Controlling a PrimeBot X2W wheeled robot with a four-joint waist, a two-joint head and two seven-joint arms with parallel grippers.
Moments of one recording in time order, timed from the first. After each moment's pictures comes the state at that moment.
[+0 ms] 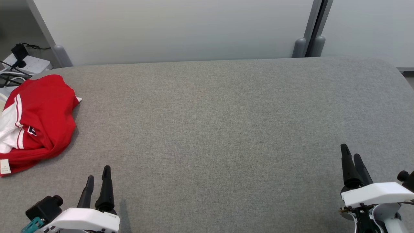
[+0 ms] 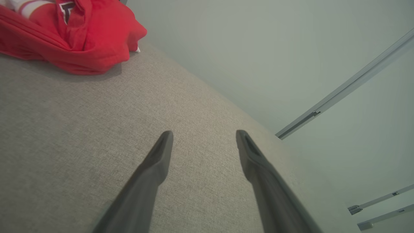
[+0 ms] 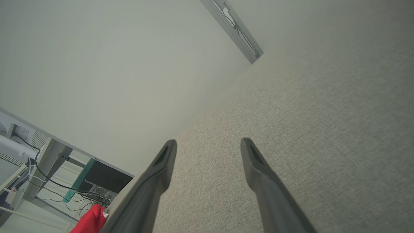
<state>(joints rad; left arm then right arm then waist) -0.03 0.03 0.06 0.30 -0.74 -0.07 -0.09 -0.15 -0.05 -0.04 0.36 0.87 0.13 -0.09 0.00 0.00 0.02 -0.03</state>
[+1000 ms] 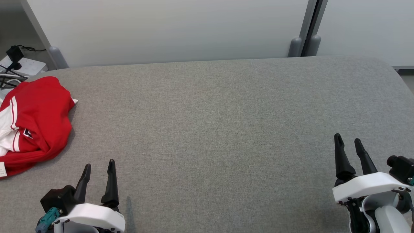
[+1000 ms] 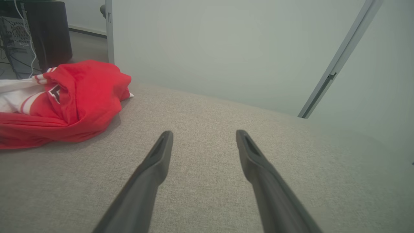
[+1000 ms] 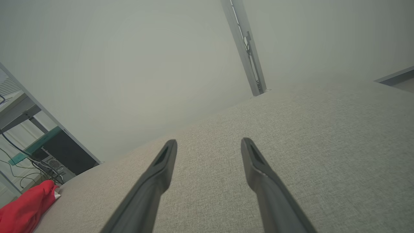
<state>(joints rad) -0.05 0.04 0.05 0.29 -0.34 -0.05 -0.18 -0.22 -0.07 0.00 0.40 0.54 0.13 -0.17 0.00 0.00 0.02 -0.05</state>
